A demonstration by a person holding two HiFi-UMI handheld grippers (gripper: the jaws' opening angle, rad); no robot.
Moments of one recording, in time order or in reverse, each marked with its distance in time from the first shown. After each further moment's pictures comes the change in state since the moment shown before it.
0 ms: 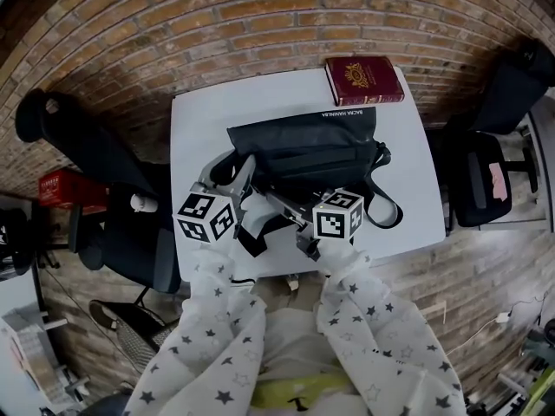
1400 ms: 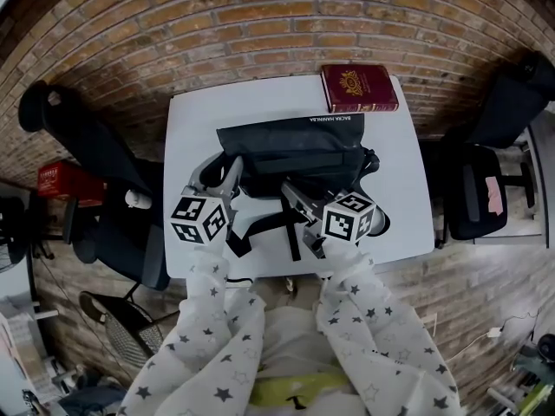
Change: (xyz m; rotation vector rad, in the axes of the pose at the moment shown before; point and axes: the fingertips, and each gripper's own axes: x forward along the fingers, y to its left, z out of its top) left arm -0.003 0.002 -0.001 0.004 -0.035 0.123; right arm -0.054 -0.033 0.032 -0.061 -0.076 -0.117
